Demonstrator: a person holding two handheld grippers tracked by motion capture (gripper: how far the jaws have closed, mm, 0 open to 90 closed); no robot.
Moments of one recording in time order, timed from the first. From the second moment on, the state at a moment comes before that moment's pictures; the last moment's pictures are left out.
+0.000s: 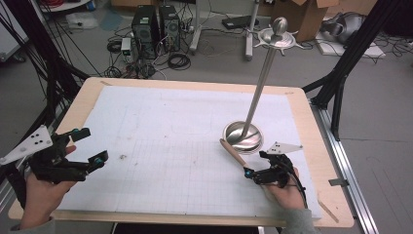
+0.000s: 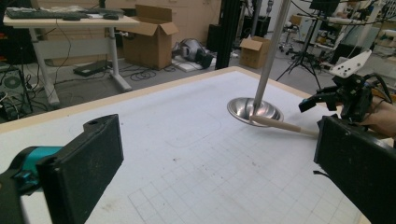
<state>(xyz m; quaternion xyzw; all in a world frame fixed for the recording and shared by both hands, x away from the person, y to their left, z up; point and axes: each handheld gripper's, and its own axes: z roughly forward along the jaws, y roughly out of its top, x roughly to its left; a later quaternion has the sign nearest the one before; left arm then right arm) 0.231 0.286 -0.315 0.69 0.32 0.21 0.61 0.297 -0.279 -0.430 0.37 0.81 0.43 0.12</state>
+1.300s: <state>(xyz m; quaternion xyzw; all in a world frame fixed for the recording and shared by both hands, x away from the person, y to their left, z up) 0.236 0.284 -0.323 0.70 0.33 0.21 0.60 0.289 -0.272 -0.444 0.35 0.83 0.41 0.15</state>
